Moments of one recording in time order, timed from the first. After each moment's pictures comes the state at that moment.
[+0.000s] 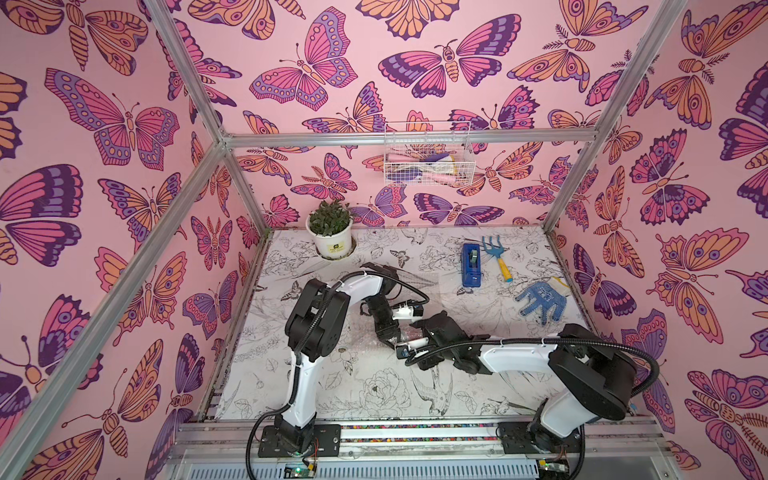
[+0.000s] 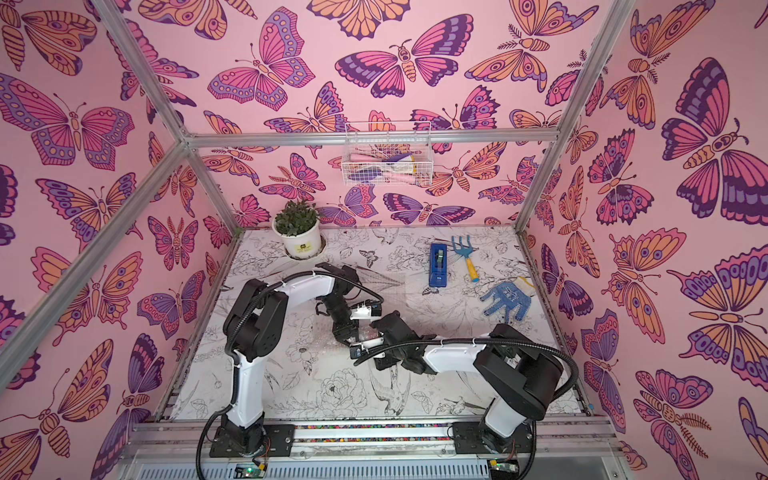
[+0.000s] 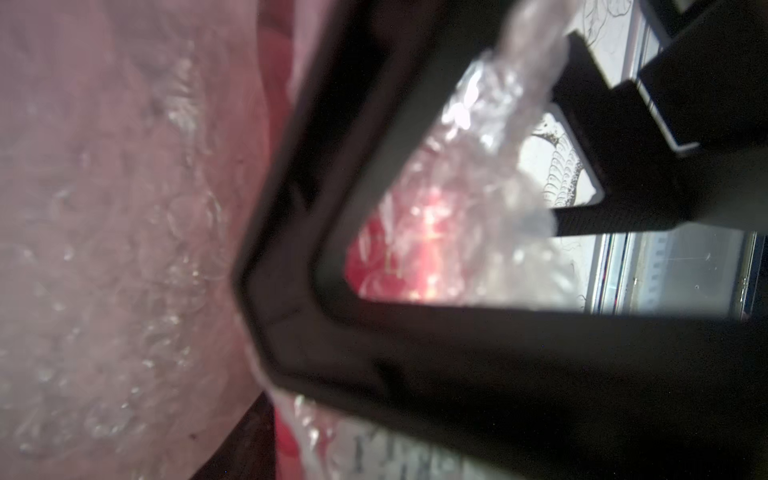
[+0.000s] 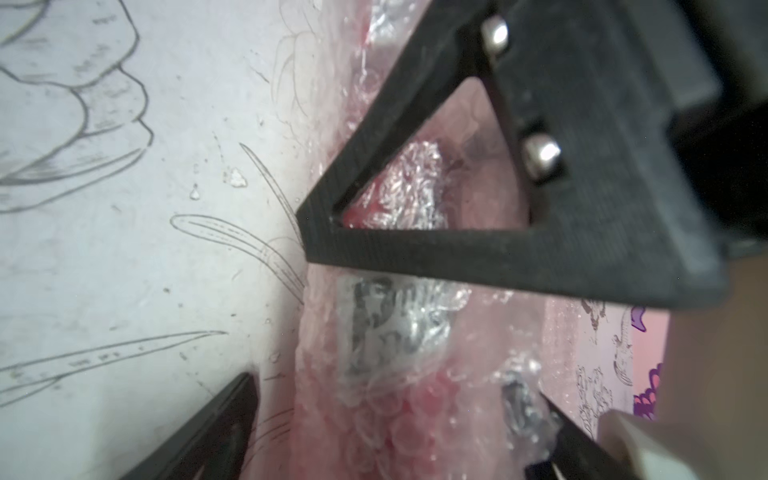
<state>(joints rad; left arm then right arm) -0.53 2.13 1.50 -1.16 0.54 0.93 0.90 1.62 0.67 0.19 0.01 -0.95</state>
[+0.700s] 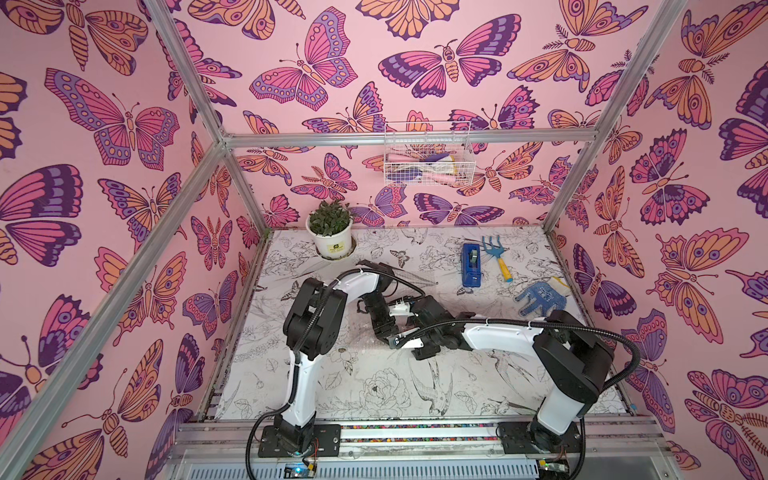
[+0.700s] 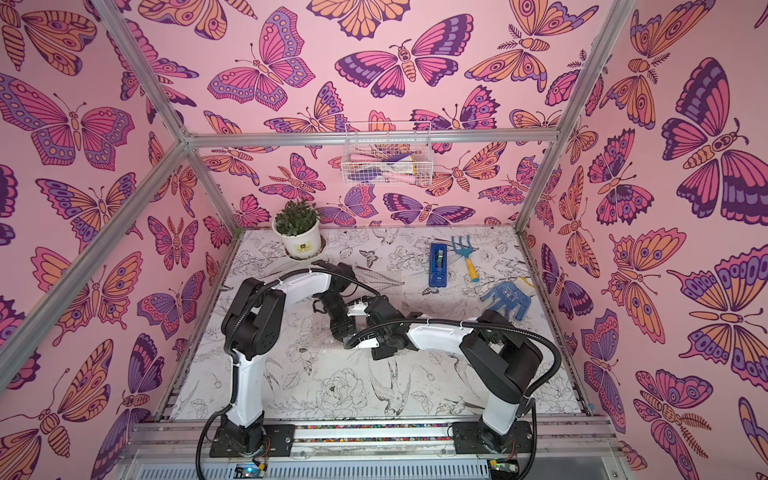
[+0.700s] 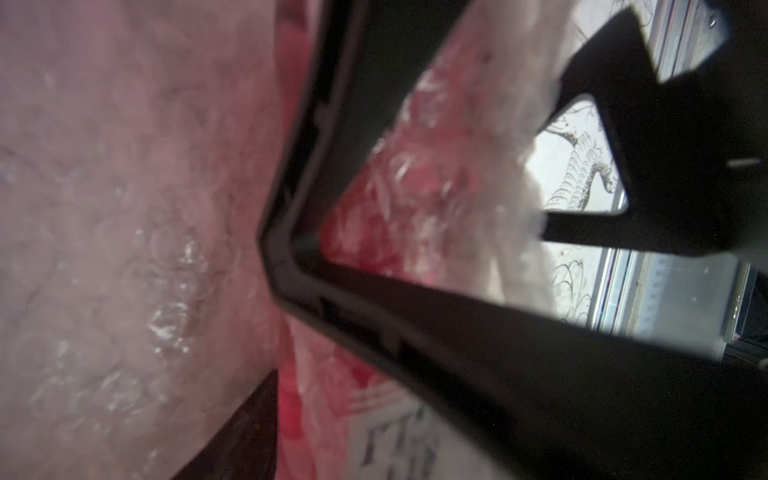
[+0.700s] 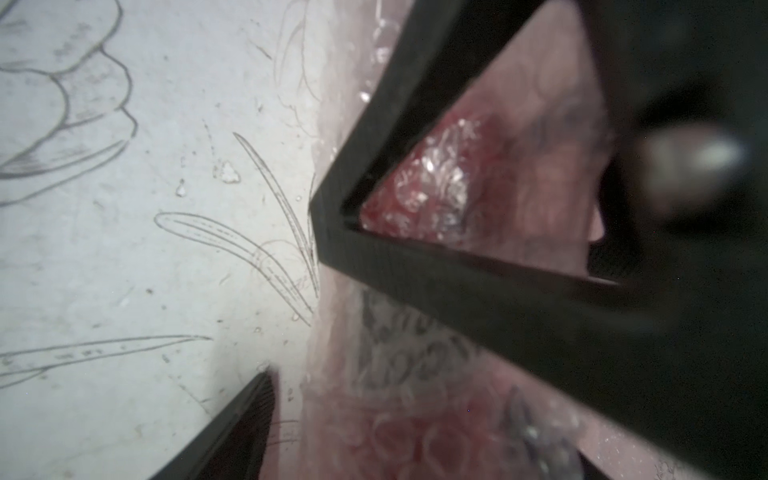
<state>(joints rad) -0.50 2.12 1.52 -1.17 0.53 0.90 0.86 1.75 0.95 -0.21 -0.05 -0.97</state>
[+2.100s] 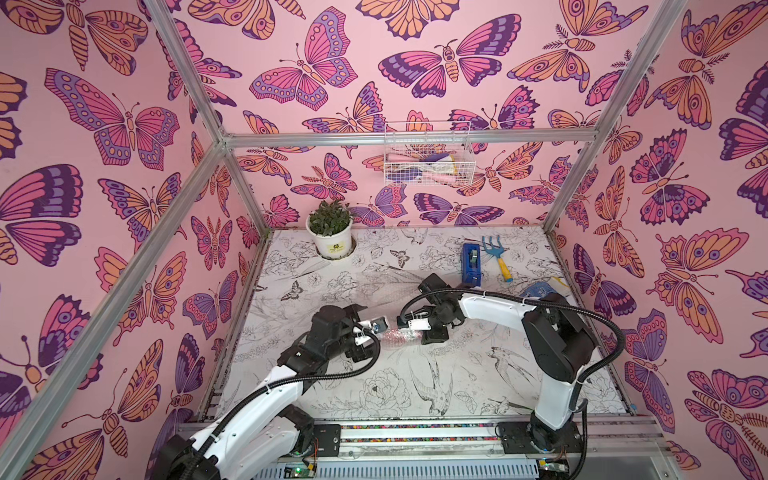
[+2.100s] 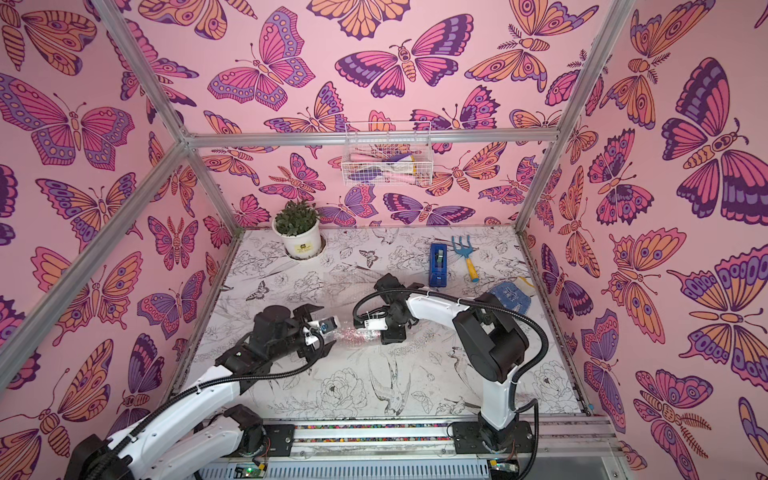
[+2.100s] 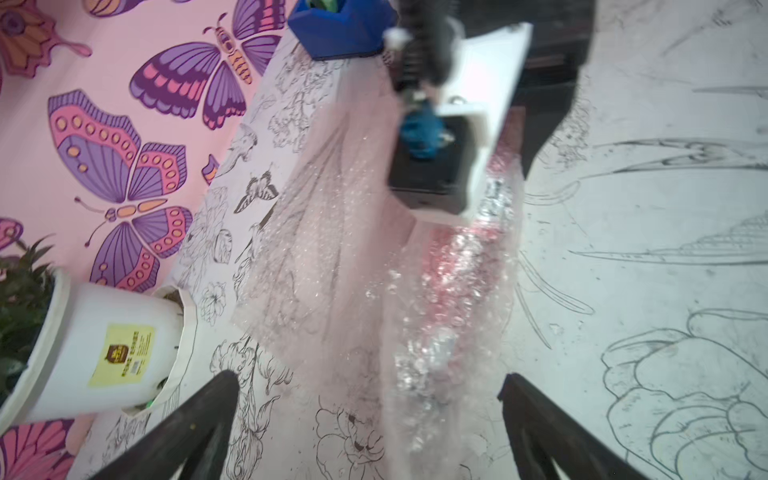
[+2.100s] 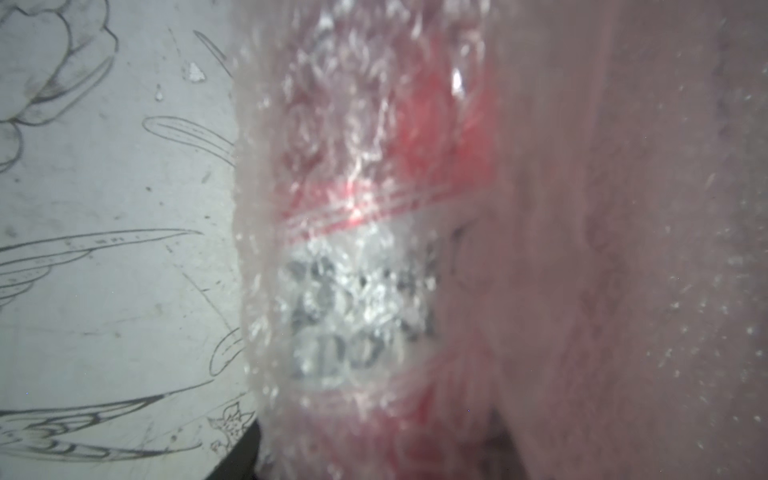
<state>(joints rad) -0.56 0.91 0.47 -0.15 0.15 0.81 0.68 1.90 1.23 -0.68 -0.26 -0.92</state>
